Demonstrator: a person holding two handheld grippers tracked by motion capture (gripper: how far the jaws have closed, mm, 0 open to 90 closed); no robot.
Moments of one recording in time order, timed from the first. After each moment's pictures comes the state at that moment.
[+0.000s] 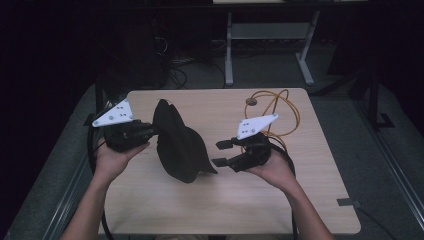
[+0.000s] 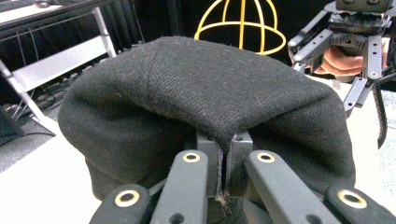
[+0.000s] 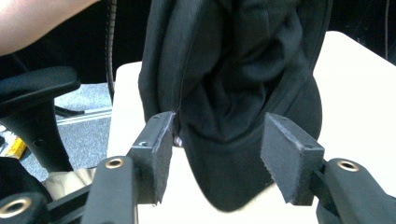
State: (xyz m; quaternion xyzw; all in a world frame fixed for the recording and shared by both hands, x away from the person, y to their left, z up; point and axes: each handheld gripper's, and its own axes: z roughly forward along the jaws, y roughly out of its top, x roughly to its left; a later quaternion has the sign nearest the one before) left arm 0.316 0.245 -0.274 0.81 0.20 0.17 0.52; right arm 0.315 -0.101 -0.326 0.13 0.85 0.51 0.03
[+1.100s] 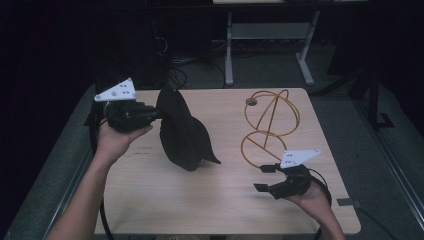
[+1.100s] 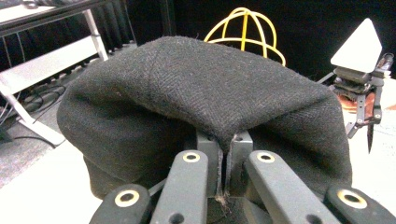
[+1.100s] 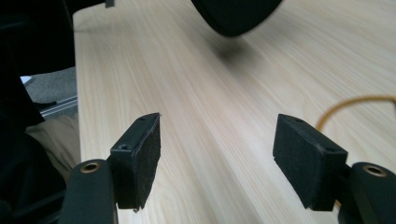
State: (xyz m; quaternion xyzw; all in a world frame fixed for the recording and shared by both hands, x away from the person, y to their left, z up) left arm 0.345 0.233 -0.240 0.82 0.19 0.14 0.52; right arm 0.278 -0.202 -0.409 0.24 0.85 0.47 0.04
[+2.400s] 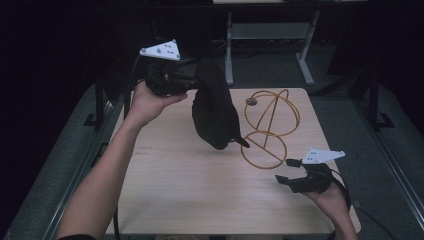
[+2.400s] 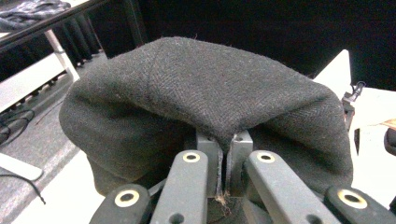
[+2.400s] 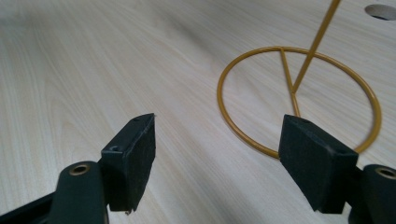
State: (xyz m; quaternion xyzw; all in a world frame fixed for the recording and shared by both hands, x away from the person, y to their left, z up) left arm 0.399 0.145 -0.186 0.84 0.12 0.11 0.51; right arm 0.282 -0.257 -0.423 0.32 0.83 0.44 0.12
